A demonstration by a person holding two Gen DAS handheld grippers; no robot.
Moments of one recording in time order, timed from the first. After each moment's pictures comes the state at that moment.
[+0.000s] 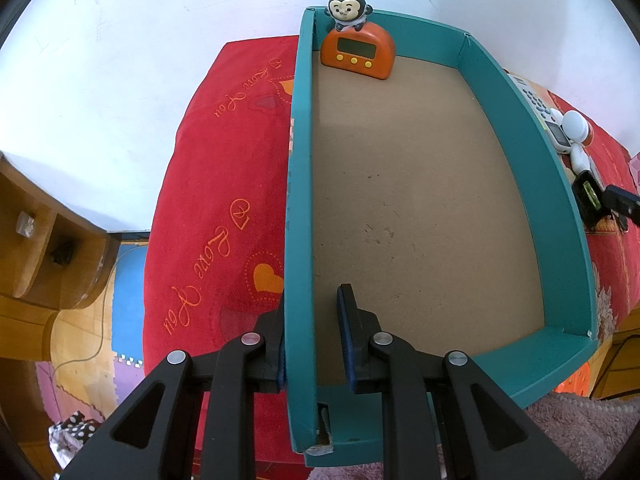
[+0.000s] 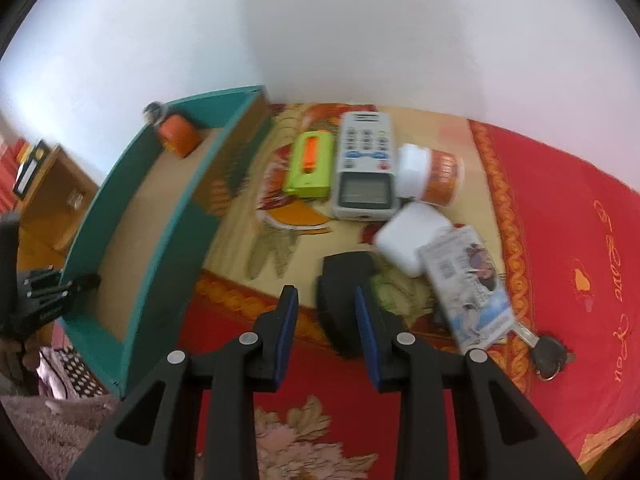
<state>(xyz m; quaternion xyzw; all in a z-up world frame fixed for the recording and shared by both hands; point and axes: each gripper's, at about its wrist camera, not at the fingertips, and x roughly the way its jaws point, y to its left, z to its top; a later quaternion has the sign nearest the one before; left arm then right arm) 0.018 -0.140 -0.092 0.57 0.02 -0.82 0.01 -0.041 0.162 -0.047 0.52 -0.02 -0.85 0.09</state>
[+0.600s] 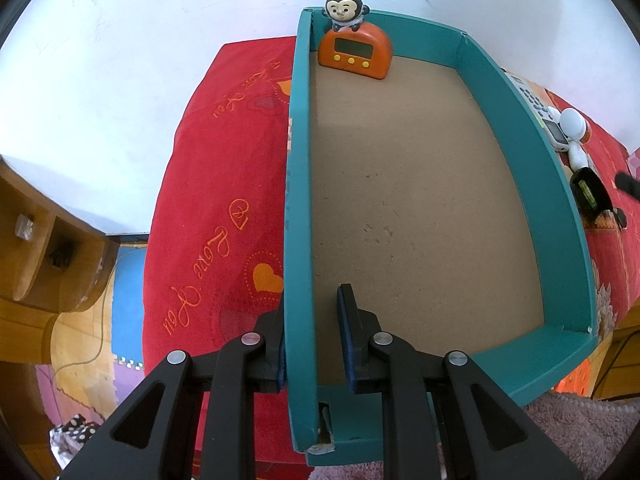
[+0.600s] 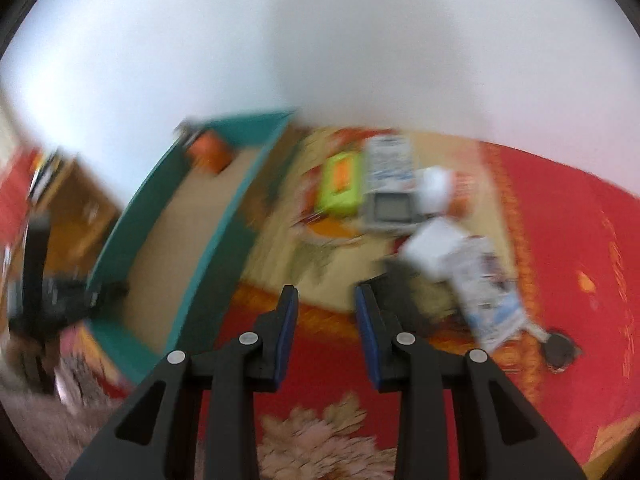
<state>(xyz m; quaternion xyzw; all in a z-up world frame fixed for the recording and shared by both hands) 0.017 -0.137 -0.093 0.57 0.02 -0.82 0.01 -0.026 0.164 -0.029 0.48 -0.05 -0.87 0.08</state>
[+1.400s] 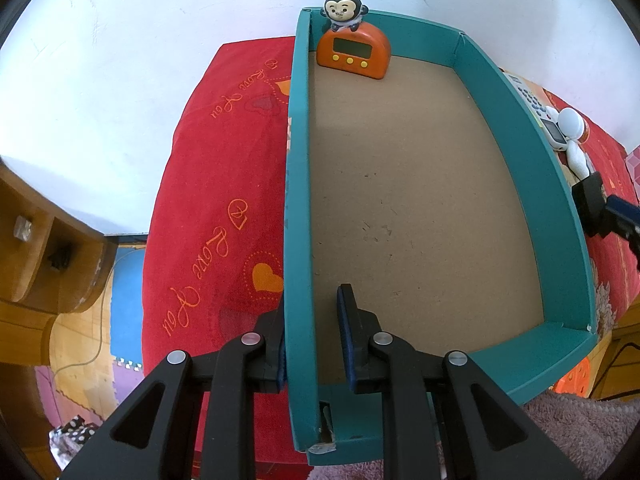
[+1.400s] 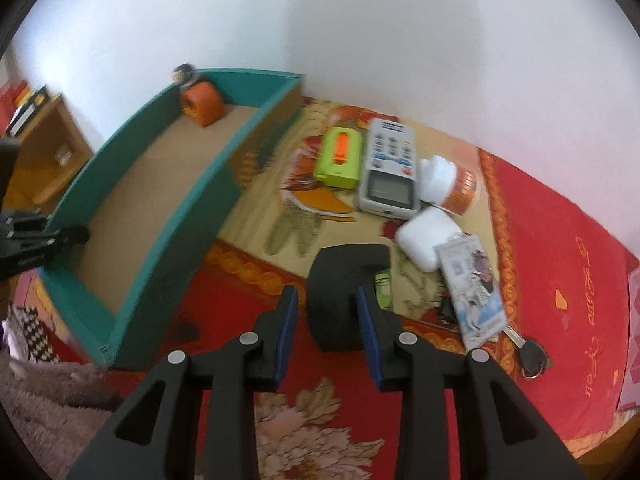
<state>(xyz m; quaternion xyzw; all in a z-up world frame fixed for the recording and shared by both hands) 0.018 -0.138 -0.091 0.57 0.02 -0.82 0.00 -0.014 0.123 -0.052 0.49 0.08 -0.86 0.08</state>
